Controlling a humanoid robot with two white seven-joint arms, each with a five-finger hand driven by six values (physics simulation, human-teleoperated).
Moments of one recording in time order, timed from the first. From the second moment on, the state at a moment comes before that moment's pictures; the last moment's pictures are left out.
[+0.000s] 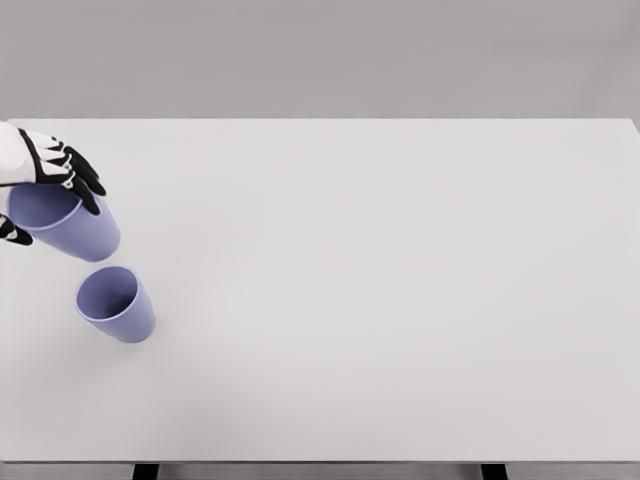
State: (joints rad) left arm -1.24 1.44 -1.20 -1.76 0.30 -0.61 -0.61; right arm -0.03 0.00 -0.07 0.15 0.08 -0.15 0.14
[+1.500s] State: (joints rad) left arm -1.13 1.47 -1.19 -1.77 0.31 -0.61 -0.61; right arm -0.03 0.00 -0.07 0.15 0.08 -0.15 0.14
